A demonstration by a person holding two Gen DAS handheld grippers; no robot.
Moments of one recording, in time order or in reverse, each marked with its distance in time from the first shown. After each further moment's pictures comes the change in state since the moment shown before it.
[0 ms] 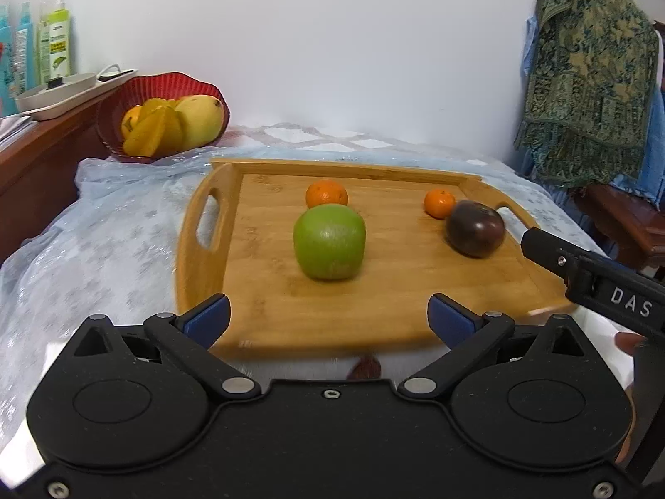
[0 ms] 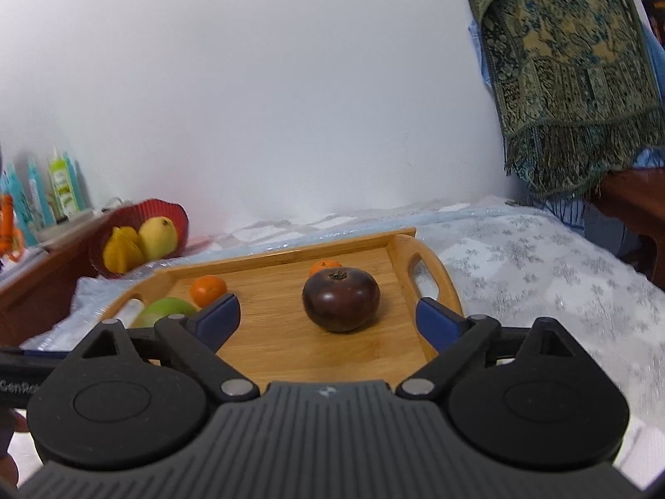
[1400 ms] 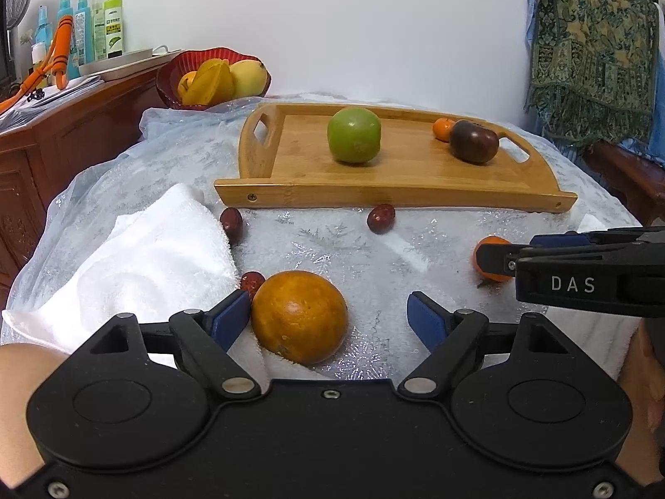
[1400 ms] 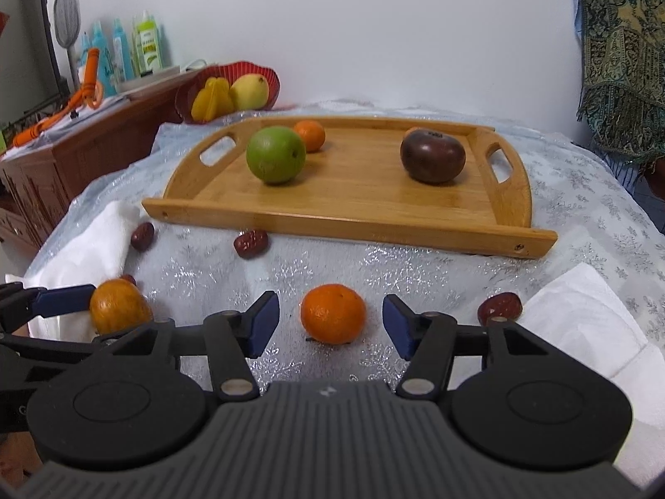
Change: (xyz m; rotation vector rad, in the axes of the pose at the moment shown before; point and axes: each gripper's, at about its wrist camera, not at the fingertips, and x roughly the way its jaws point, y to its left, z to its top) left arm -0.070 -0.004 -0.103 0.022 0.022 0.102; right arm -0.037 0.044 -0.051 -0.259 0.337 0.131
